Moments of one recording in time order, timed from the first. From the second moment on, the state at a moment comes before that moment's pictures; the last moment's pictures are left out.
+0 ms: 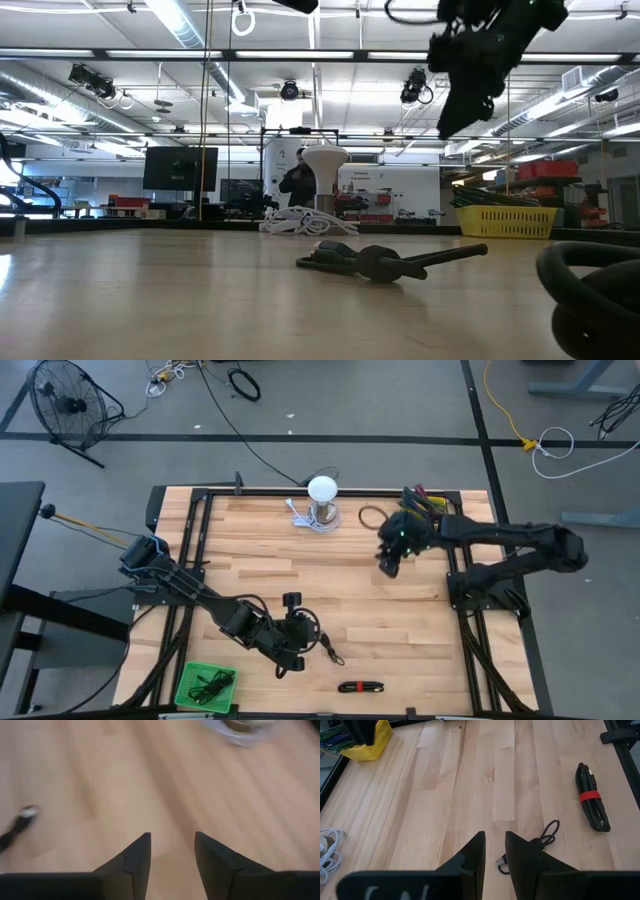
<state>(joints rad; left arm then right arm) -0.55 1.72 1.40 -0.52 -0.60 -0.31 -0.22 1.19 0.90 -0.66 -0.01 0.23</state>
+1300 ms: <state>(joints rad) -0.55 1.72 1.40 -0.51 -0.60 -0.31 0.72 1.59 0.90 -0.02 0.05 0.69</state>
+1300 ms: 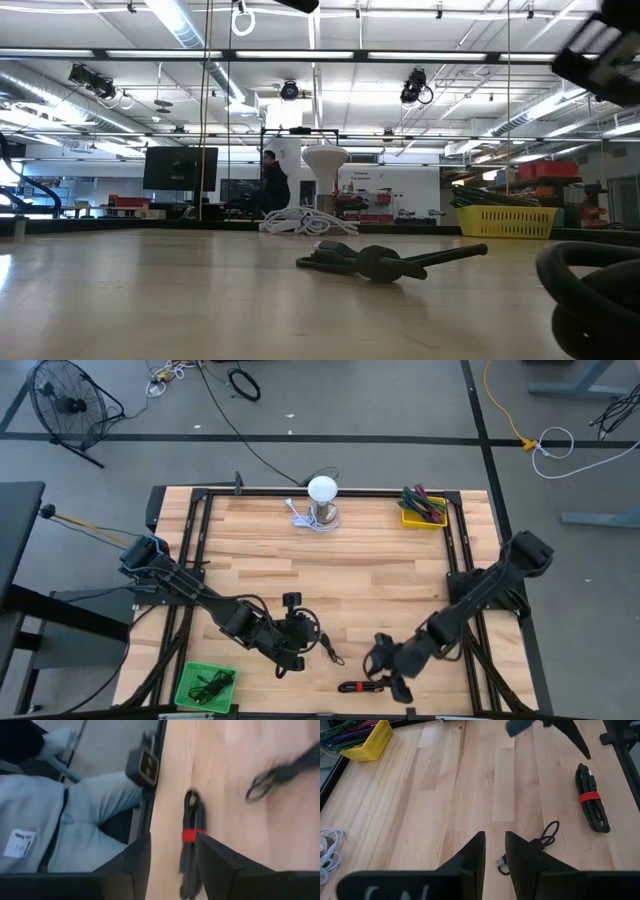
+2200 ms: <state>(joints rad) -0.55 1.72 1.40 -0.51 -0.60 -0.36 0.81 1.77 0.90 -0.01 0.19 0.86</state>
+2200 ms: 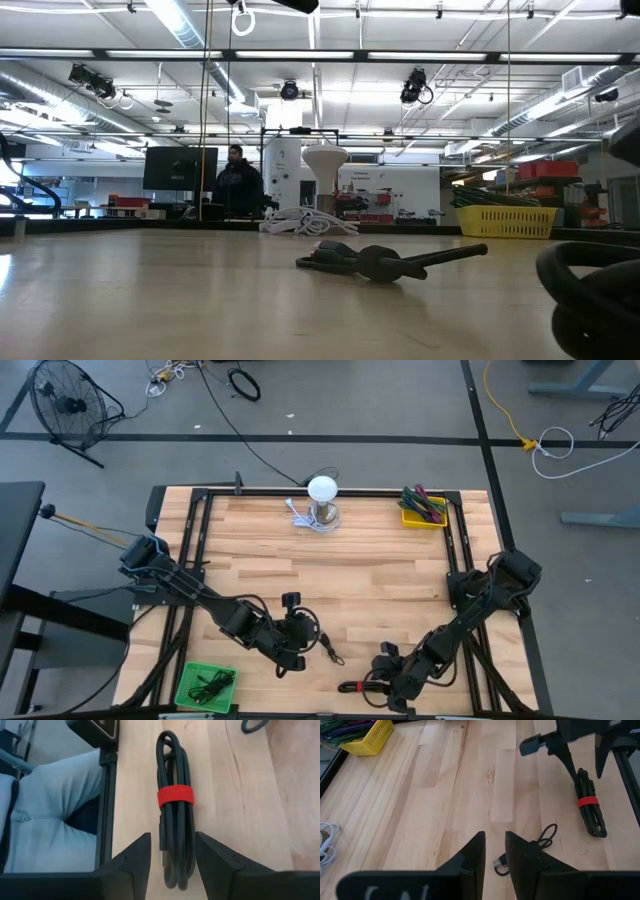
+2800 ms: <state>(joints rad) -0.55 1.72 1.40 -0.51 -0.60 -0.36 0.81 1.83 0.90 0.01 0.13 0.88</state>
